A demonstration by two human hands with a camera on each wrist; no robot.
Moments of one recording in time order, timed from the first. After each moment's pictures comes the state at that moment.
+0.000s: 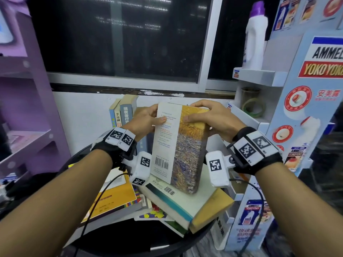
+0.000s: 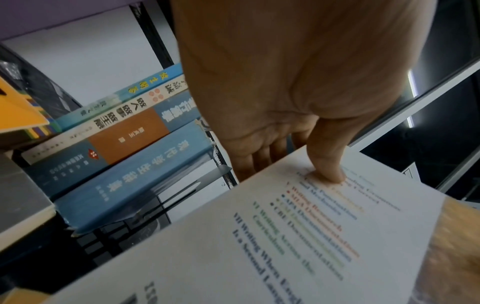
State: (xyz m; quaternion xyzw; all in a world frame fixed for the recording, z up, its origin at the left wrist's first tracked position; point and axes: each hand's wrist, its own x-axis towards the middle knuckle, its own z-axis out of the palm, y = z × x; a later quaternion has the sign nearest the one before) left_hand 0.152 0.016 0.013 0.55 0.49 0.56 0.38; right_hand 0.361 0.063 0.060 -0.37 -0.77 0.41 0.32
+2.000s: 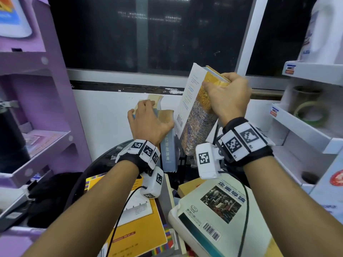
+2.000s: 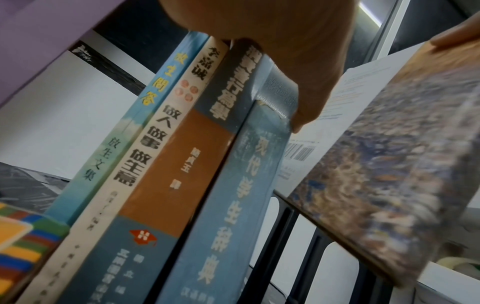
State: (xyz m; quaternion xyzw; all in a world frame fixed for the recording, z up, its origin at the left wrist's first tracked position) left_hand 0.052 0.085 -0.028 0.43 0.77 0.42 -0.22; right_hand 0.223 0.119 0.074 -0.43 -0.65 0.23 0.59
